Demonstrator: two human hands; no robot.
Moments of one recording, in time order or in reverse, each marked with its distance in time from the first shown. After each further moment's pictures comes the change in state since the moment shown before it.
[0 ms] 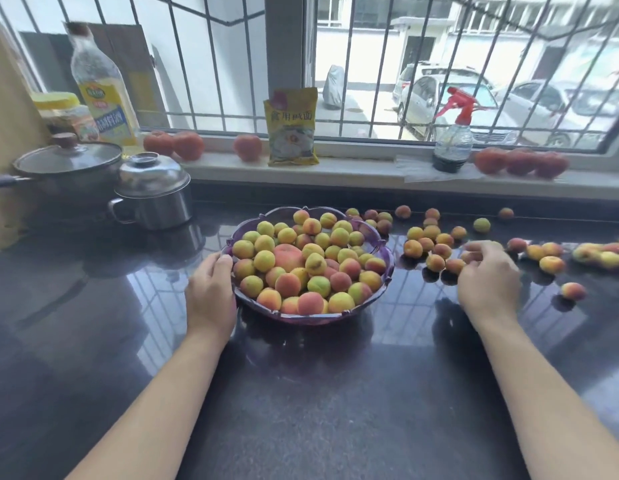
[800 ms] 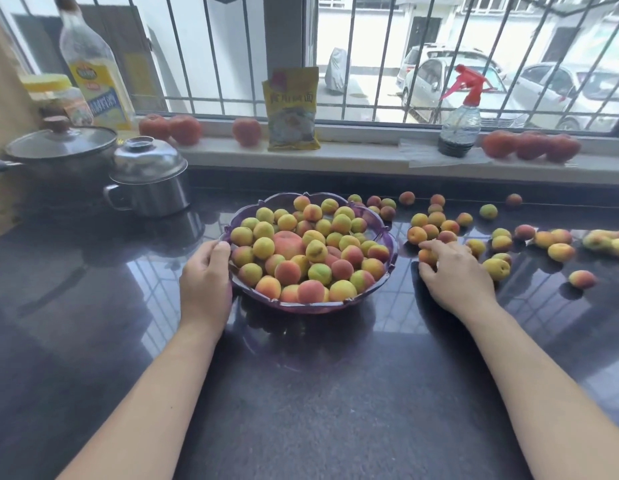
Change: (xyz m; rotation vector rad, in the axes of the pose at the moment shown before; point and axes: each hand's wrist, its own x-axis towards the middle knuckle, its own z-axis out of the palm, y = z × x) left_hand 0.004 -0.009 -0.003 -0.070 -0.004 -0.065; right_hand -0.013 -0.004 0.022 -0.377 -0.387 -0.279
